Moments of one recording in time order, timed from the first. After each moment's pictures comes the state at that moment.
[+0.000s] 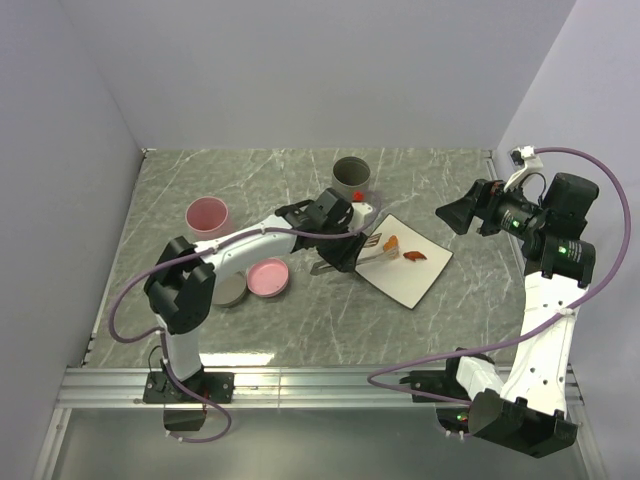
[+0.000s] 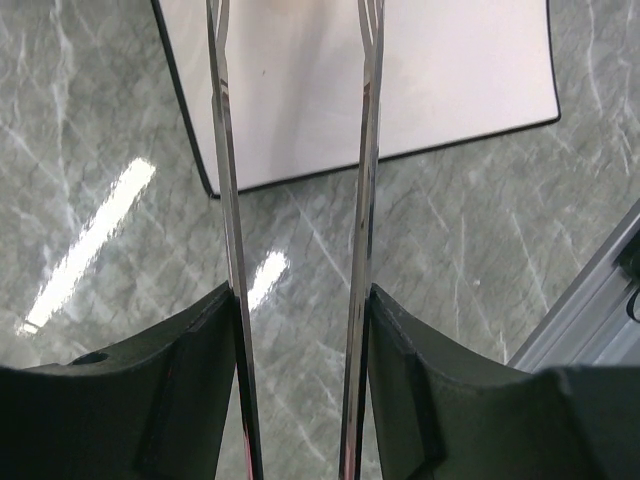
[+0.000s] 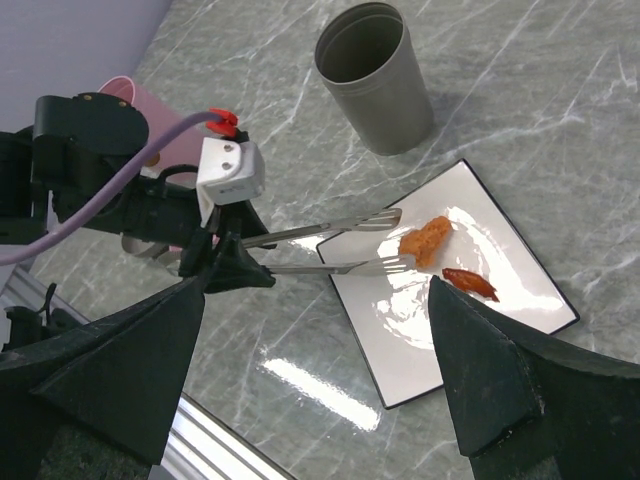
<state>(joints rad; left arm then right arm) -0.83 1.84 1.46 -0.54 0.24 -0.10 -0.35 0.99 1.31 -0.83 -0.88 0.02</state>
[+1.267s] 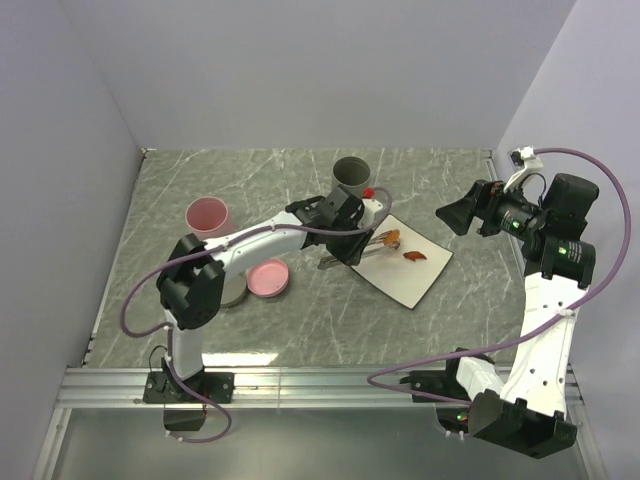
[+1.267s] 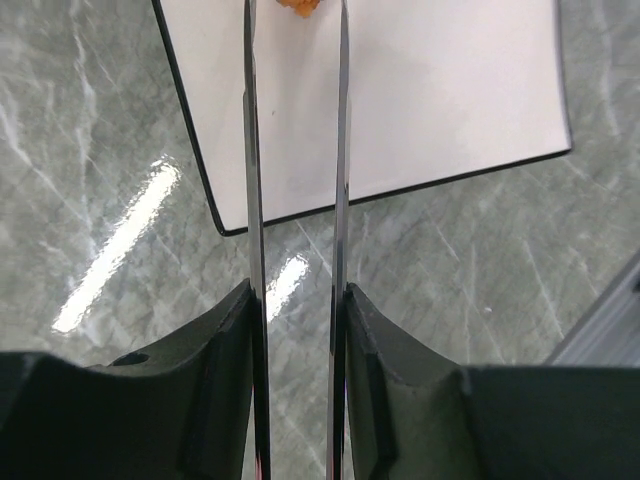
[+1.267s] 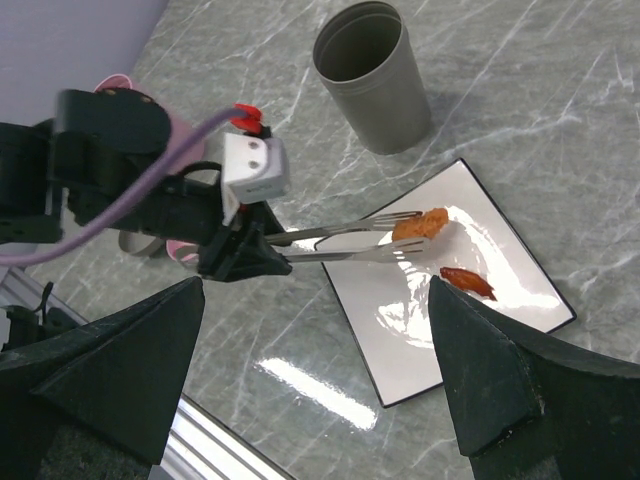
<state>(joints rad) -0.86 1.93 1.58 -0.57 0.18 -0.09 -0.35 0.99 1.31 -0.84 -0.88 0.01</state>
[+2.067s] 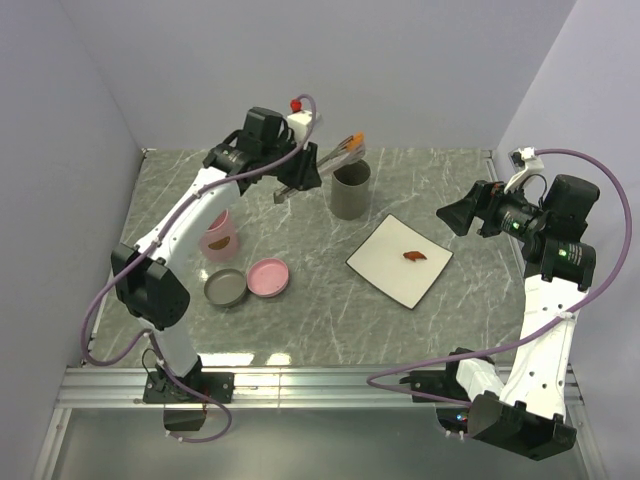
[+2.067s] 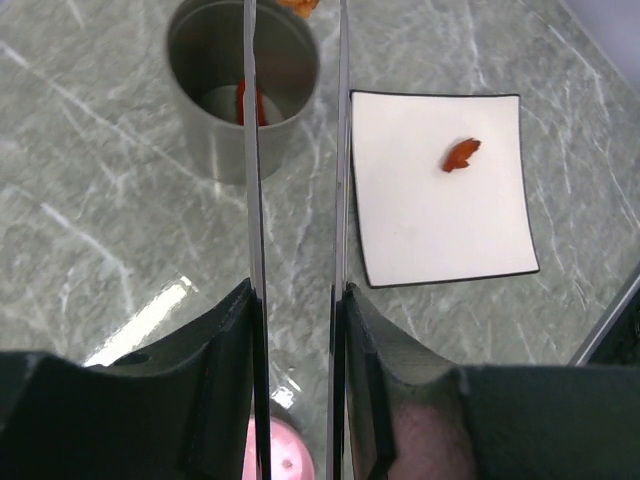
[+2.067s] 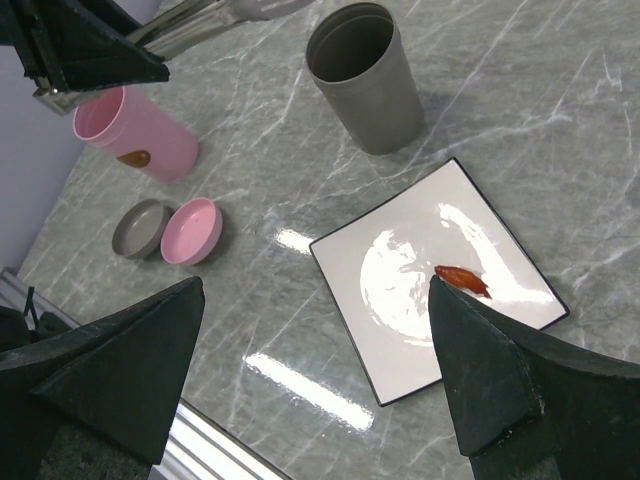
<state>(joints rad) -0.52 1.77 1.83 -0.65 0.36 -0.04 -0.35 0.98 1.31 -0.84 -0.86 0.01</state>
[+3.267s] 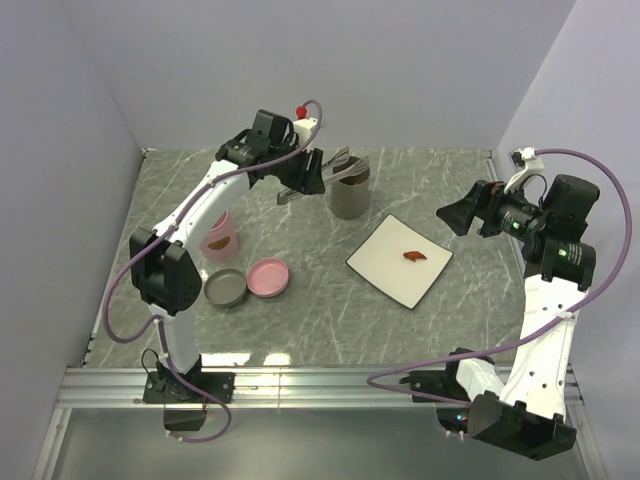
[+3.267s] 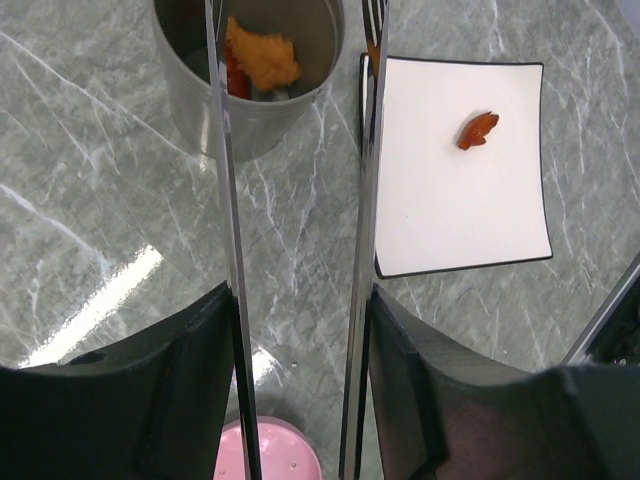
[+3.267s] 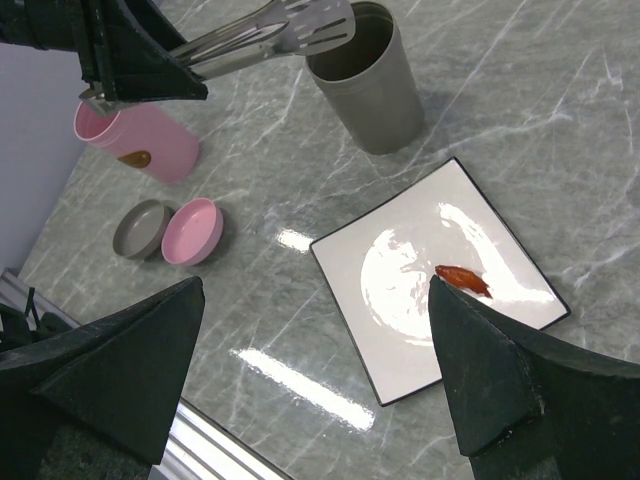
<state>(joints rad) -0.47 1.89 1.89 -0.70 0.43 -0.03 -0.35 0.98 1.31 -0.84 -0.86 0.02</state>
